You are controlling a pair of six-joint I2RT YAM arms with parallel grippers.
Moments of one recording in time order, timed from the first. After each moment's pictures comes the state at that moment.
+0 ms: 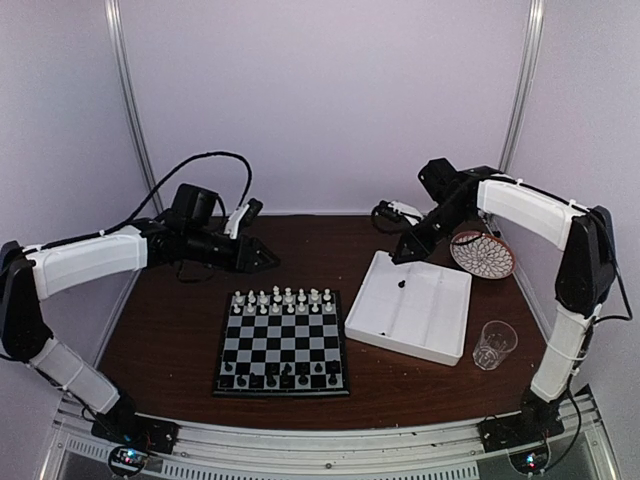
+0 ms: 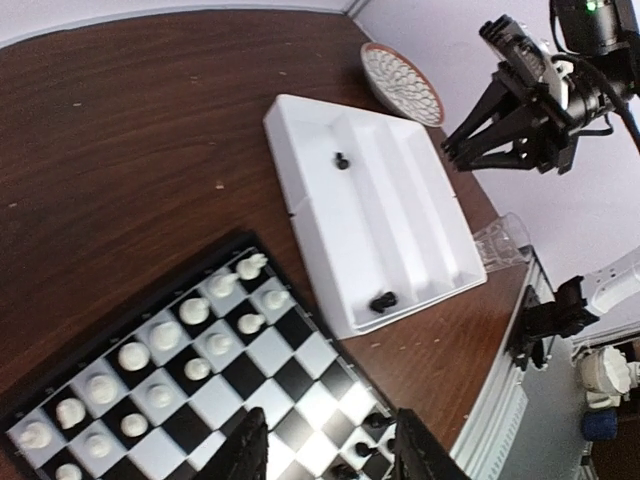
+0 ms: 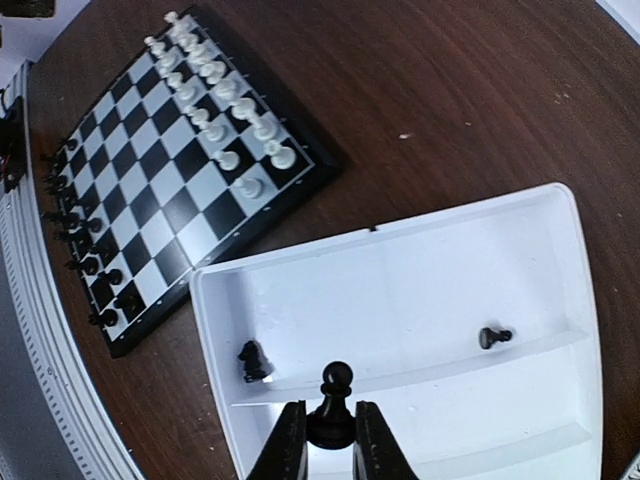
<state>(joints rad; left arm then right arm) -0.54 1.46 1.08 -0.27 0.52 -0.31 0.43 1.83 1.66 -0.98 -0.44 -0.39</state>
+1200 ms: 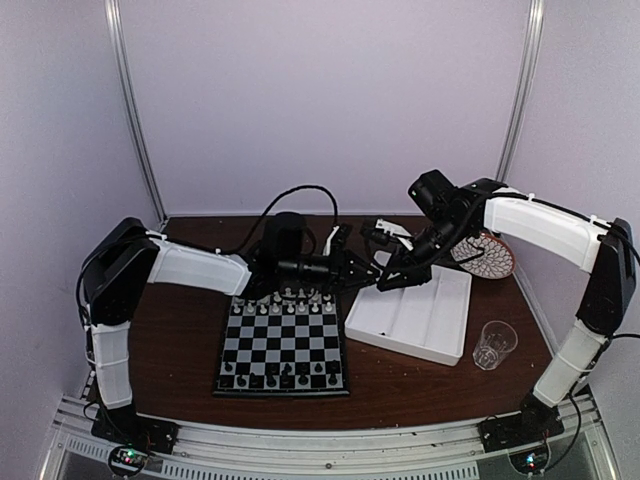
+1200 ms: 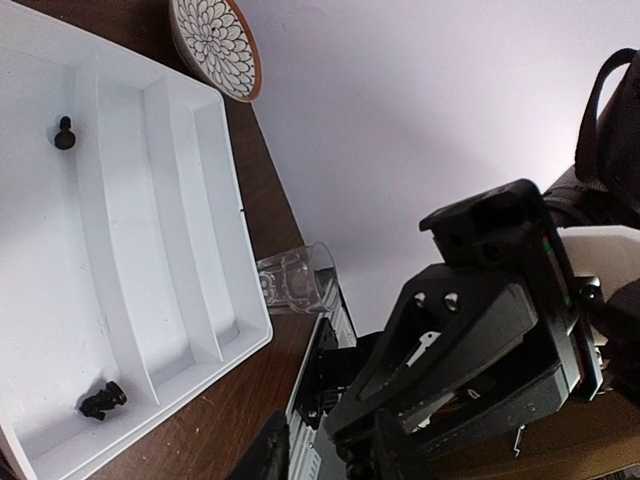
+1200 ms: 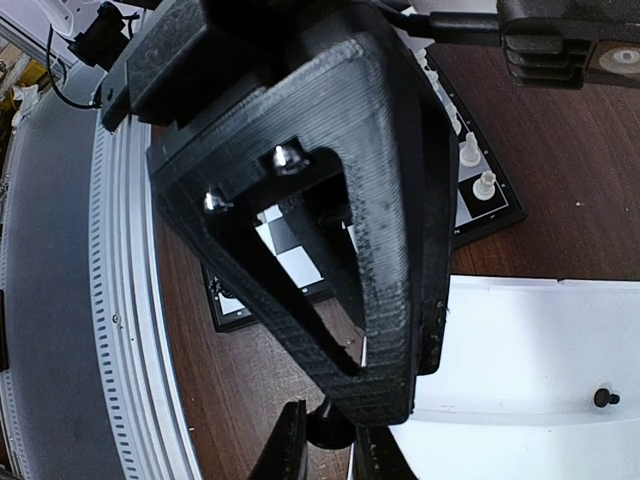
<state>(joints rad) -0.86 2.02 1.29 0.53 0.72 -1.10 0.58 1.66 1.47 -0.96 -0.62 -0.49</state>
